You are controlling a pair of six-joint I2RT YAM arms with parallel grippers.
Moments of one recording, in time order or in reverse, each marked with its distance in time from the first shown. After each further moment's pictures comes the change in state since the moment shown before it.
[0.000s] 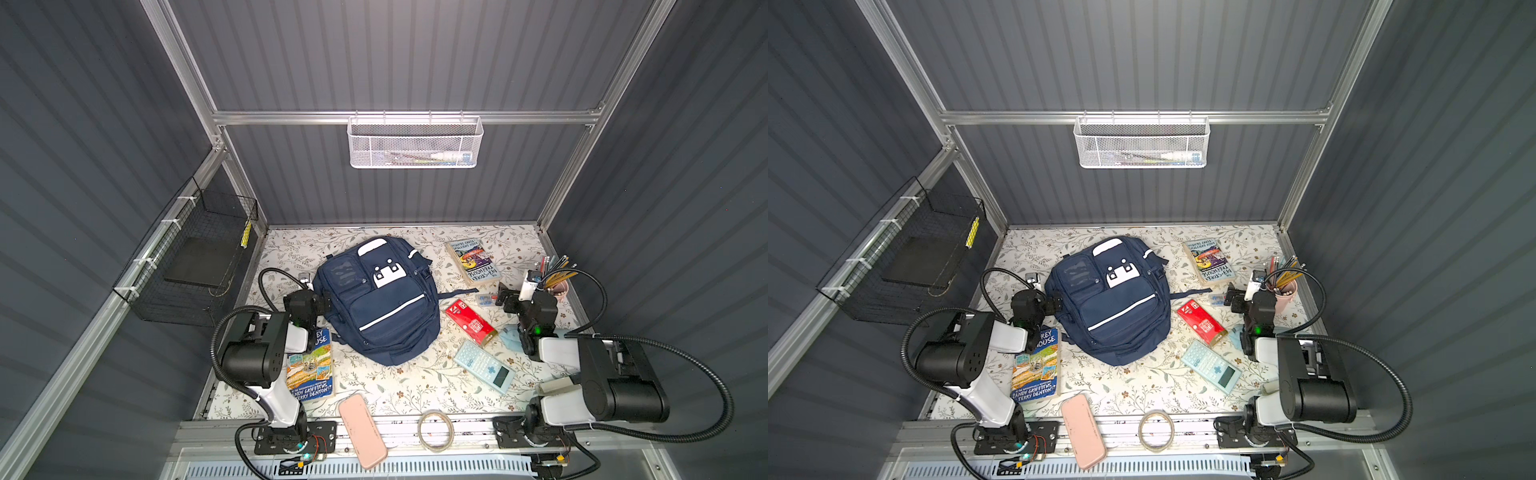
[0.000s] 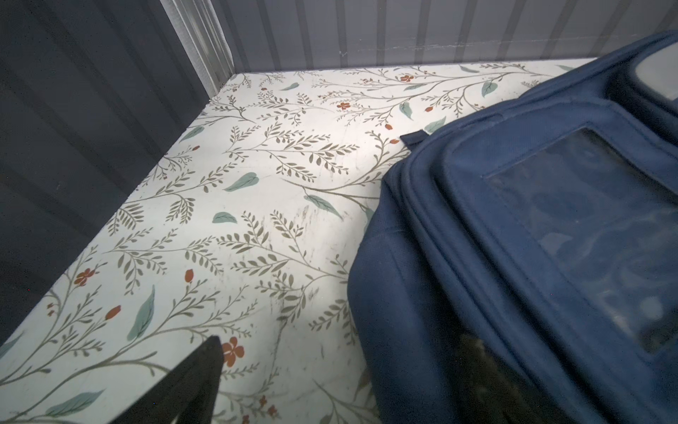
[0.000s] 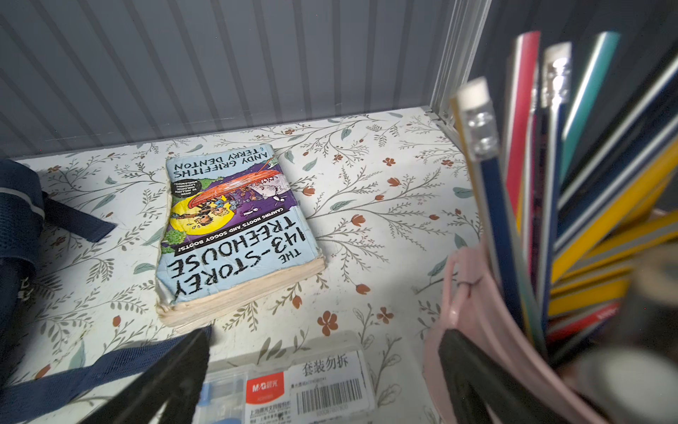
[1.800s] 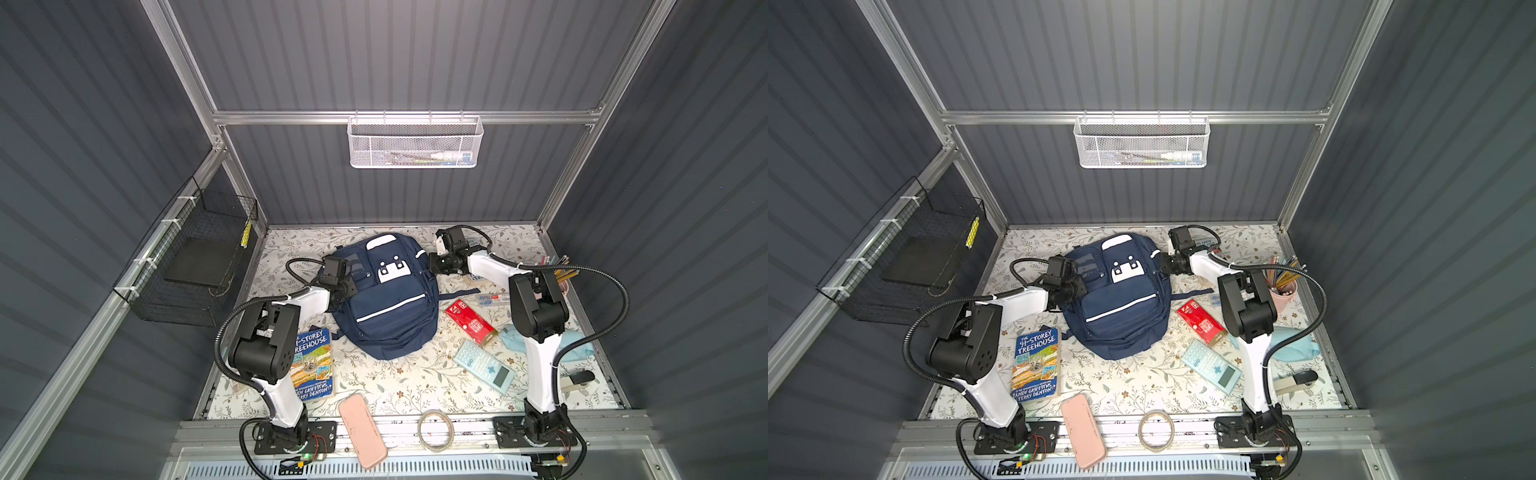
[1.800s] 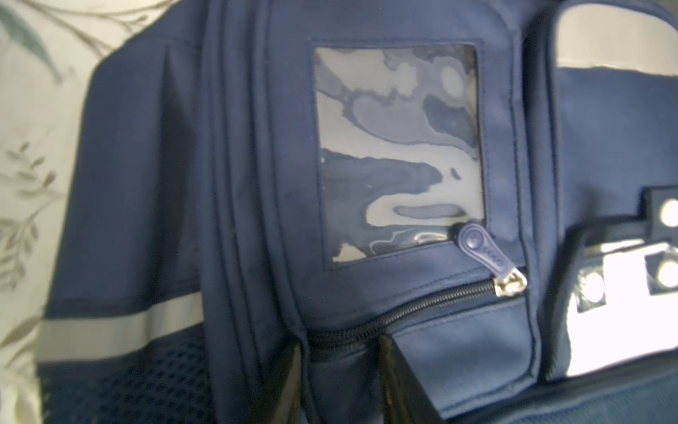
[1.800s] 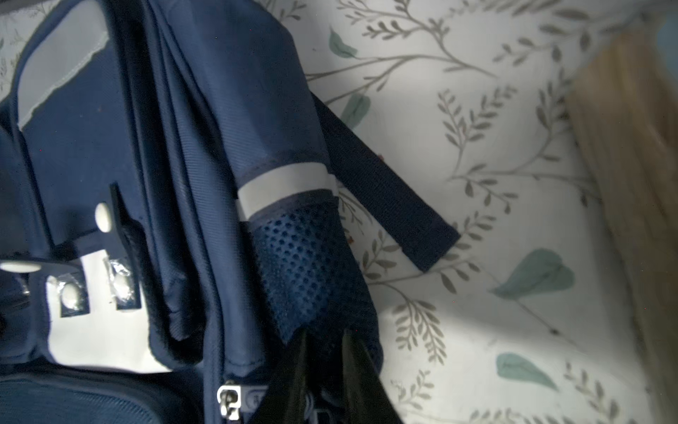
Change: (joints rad) left arm -0.203 0.097 0.557 -0.889 0.178 -0.592; right arm 0.432 0.715 1.247 -1.158 -0.188 0.279
